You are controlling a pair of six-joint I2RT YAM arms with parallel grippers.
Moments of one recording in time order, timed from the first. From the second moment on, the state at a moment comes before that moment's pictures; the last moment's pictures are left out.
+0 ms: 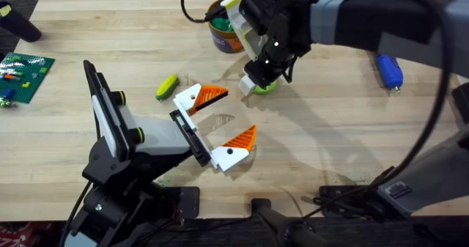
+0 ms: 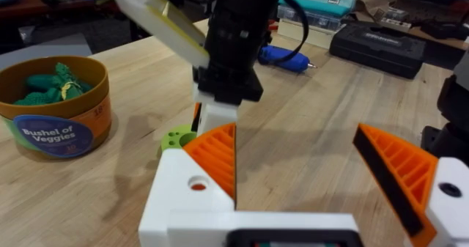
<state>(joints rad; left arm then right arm) -0.45 0.00 0.01 -0.07 0.53 -0.07 0.64 1.82 1.36 -0.88 0.00 -0.05</state>
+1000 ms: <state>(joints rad) -0.45 0.00 0.01 -0.07 0.53 -0.07 0.64 1.83 1.36 -0.91 0.01 -0.03</state>
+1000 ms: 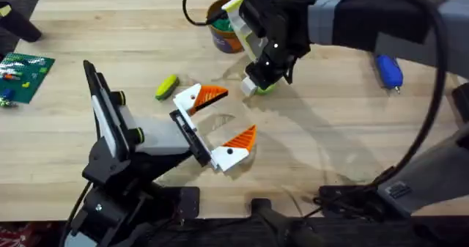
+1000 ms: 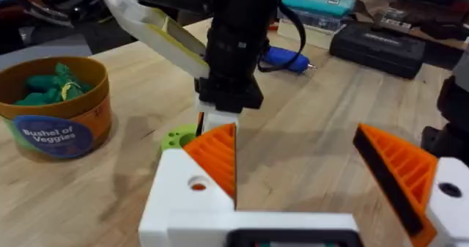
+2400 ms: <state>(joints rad) -0.45 0.00 0.01 -0.07 0.53 -0.07 0.62 1.86 1.35 -0.93 0.08 -0.01</state>
